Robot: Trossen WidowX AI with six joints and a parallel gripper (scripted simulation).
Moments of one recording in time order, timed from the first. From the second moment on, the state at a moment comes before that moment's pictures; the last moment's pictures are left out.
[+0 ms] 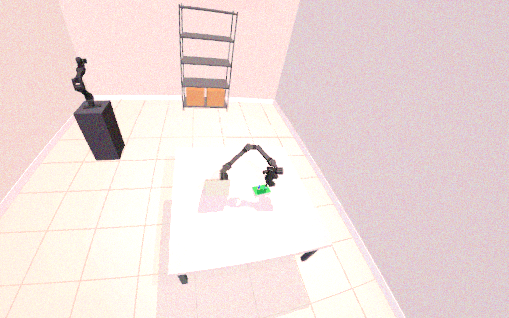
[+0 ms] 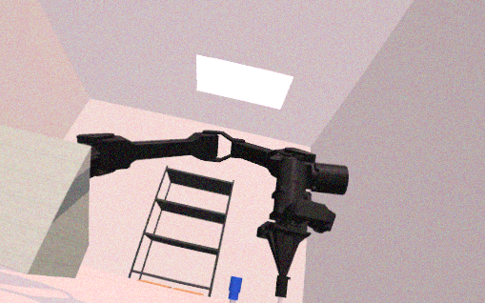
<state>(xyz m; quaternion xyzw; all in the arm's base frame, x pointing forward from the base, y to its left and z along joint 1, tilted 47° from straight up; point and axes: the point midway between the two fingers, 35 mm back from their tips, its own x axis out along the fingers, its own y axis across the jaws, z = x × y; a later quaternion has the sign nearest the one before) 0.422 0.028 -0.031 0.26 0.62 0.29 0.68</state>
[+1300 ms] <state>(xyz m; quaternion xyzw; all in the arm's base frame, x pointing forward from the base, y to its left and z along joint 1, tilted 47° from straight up) 0.421 0.030 -0.035 0.27 0.62 0.29 0.68</state>
